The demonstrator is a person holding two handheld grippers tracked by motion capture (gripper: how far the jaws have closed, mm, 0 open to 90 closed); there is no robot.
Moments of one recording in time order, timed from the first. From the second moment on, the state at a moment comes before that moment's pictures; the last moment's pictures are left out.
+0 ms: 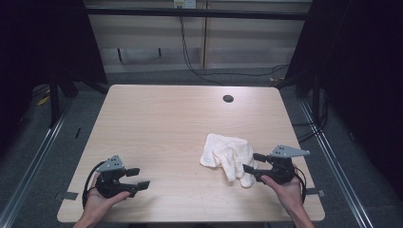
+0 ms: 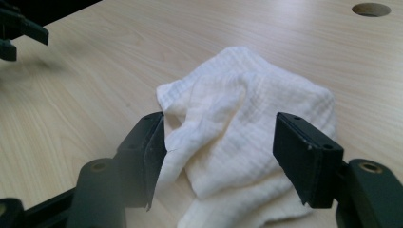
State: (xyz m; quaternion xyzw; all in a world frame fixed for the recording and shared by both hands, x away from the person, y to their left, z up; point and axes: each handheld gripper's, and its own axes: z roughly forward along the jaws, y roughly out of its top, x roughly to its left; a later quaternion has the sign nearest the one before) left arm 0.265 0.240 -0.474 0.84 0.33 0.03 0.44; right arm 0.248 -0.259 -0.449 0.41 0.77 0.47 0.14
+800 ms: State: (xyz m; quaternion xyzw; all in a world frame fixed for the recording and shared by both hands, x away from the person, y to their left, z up) left arm 0.268 0.242 -0.474 0.84 0.33 0.04 0.44; right arm 0.311 -0.239 -0.466 0.41 0.80 0.42 0.11
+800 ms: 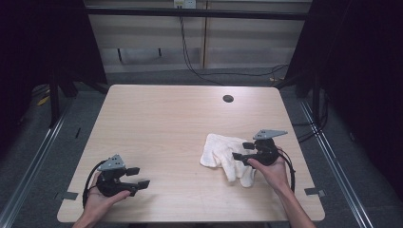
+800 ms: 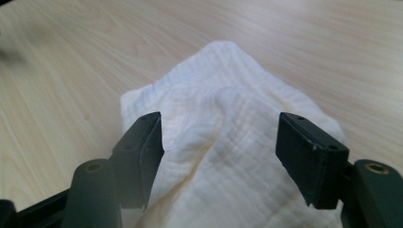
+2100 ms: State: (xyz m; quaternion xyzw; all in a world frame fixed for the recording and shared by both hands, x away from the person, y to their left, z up) left arm 0.267 0.243 -0.472 0.83 0.33 0.04 0.44; right arm 0.314 -0.206 -0.502 0.39 0.84 0.38 0.07
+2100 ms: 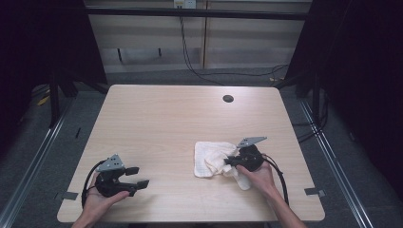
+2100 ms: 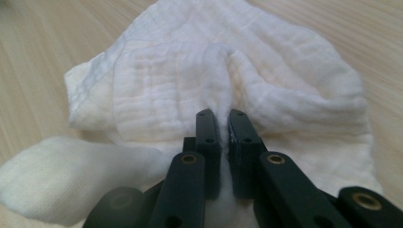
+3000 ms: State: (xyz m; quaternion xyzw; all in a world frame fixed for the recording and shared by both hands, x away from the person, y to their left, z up) left arm 0.276 0.240 -0.468 0.83 0.33 0.05 0.46; right arm 0.308 -0.162 -0.501 0.34 0.85 0.41 0.03
